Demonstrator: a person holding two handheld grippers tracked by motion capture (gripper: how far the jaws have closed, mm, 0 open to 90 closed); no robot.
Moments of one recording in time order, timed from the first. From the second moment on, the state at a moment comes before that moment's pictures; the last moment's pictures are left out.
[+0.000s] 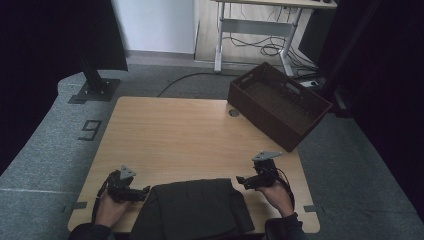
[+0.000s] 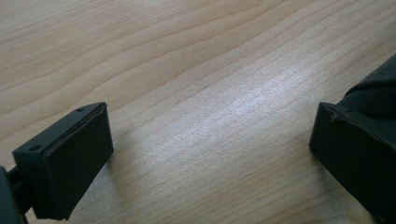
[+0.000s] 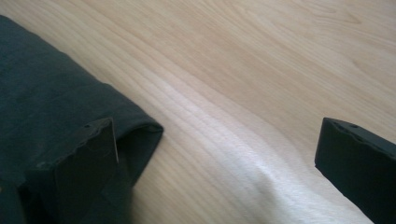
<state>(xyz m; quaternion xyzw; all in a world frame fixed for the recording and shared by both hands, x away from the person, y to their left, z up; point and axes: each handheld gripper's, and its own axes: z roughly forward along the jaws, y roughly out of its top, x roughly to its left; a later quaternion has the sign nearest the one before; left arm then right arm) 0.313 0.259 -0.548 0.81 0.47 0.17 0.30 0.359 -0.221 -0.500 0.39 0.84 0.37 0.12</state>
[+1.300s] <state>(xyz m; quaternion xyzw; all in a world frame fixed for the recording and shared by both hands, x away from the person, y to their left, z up) 0.313 0.256 -0.548 0.80 0.48 0.18 0.30 0.411 -0.281 -0.460 0.44 0.80 0.36 0.19</state>
